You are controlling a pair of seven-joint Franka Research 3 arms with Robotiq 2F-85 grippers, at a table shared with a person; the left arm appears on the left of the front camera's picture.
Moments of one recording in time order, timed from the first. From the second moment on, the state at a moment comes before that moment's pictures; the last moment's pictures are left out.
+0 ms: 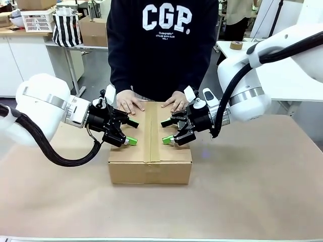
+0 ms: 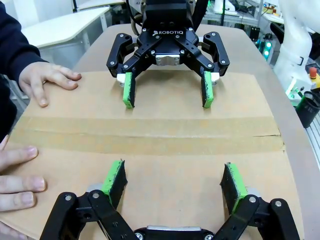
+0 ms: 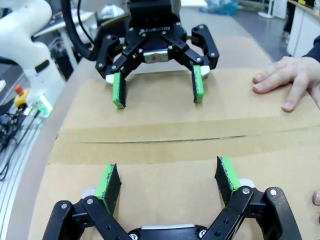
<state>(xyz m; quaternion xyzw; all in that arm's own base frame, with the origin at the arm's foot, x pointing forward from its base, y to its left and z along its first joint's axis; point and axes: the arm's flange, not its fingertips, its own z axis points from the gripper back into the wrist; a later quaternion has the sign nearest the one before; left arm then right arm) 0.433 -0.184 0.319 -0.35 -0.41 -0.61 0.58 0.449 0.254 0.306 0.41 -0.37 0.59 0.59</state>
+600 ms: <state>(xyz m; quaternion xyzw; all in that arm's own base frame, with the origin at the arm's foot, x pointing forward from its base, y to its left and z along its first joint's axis) 0.433 -0.184 0.319 -0.35 -0.41 -0.61 0.58 0.449 0.254 0.307 0.41 -0.37 0.59 0.59</state>
